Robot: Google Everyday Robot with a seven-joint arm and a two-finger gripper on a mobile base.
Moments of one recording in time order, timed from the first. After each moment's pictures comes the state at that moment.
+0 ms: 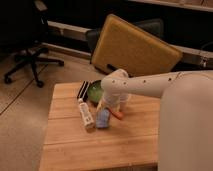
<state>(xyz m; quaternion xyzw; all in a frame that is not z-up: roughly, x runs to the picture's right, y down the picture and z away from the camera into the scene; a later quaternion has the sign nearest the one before) 0.010 0.129 0.822 -0.27 0.19 0.70 0.63</state>
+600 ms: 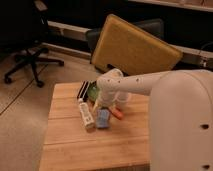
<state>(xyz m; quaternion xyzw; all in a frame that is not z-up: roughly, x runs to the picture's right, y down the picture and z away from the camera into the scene) -0.014 0.129 0.850 -0.30 0.19 0.67 0.66</state>
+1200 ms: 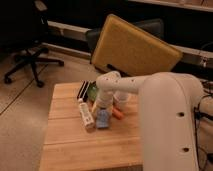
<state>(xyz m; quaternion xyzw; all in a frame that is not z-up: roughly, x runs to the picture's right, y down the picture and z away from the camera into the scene) -0.024 0.149 0.882 -0.34 0.21 0.65 0.64</state>
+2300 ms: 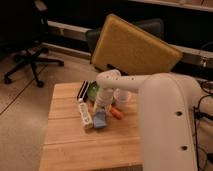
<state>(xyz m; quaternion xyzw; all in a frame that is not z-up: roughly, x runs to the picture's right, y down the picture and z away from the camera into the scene) -0.030 0.133 0.864 -0.36 0.20 0.62 0.67</state>
